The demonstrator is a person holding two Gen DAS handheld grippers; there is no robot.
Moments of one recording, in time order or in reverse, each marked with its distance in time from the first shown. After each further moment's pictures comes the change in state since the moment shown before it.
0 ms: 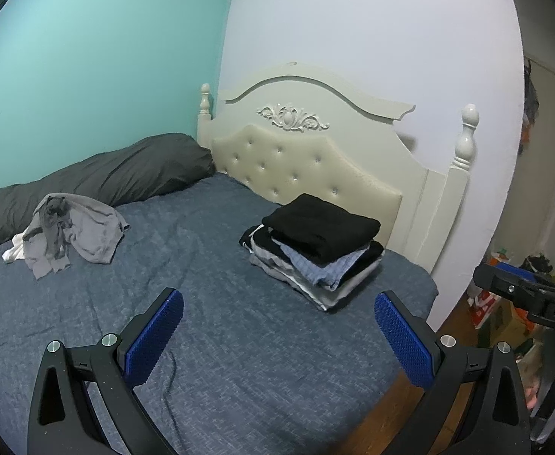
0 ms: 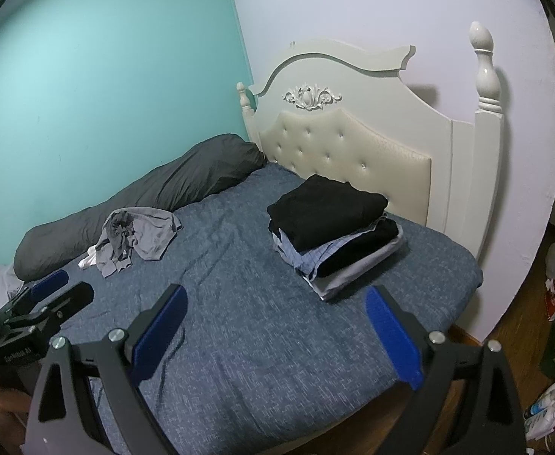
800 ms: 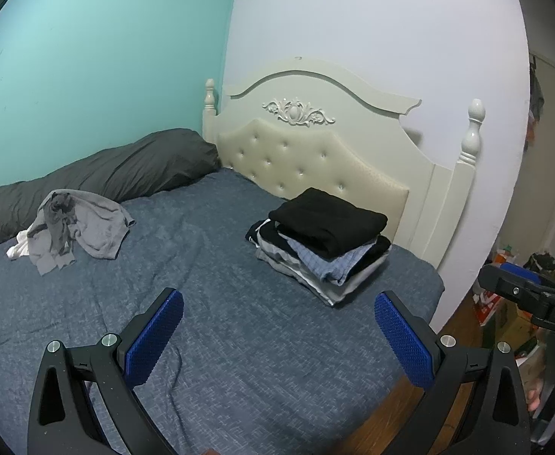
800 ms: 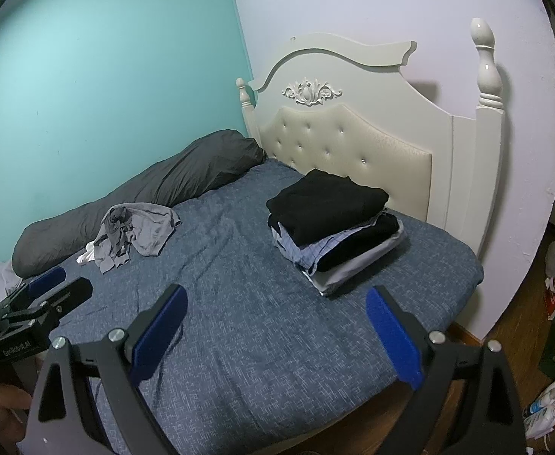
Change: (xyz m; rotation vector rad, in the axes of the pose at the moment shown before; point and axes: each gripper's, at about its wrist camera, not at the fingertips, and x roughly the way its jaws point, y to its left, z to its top) left arm 0.003 0.003 -0.004 0.000 0.018 0.017; right arm 0.004 0.002 -0.006 -0.006 0.010 -0.003
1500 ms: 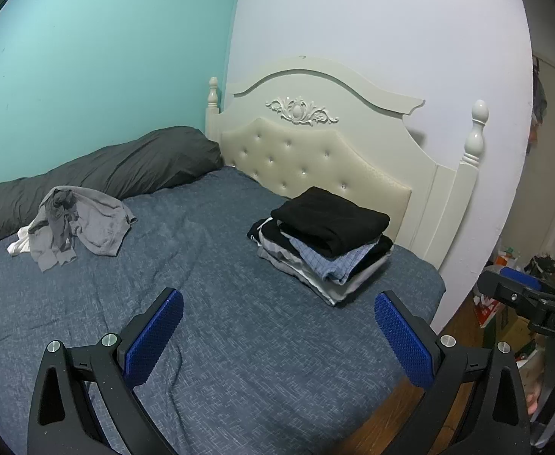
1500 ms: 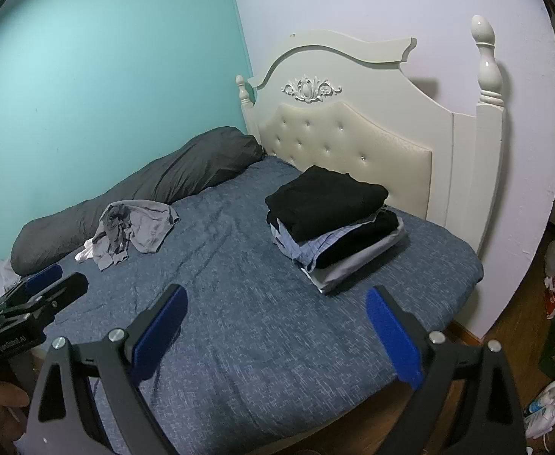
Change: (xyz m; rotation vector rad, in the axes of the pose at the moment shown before) left arm 0.002 0.003 -0.001 -0.012 0.005 0.004; right arm 0.005 -0.002 -0.003 -0.001 0.009 -0.004
